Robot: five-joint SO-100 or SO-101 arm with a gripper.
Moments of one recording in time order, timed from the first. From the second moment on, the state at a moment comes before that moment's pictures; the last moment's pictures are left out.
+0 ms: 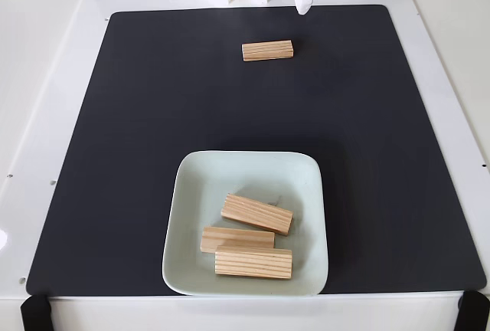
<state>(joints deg) -34.2 118.7 119.4 80.2 20.5</state>
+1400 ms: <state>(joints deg) -45.4 110.1 131.4 67.6 47.6</state>
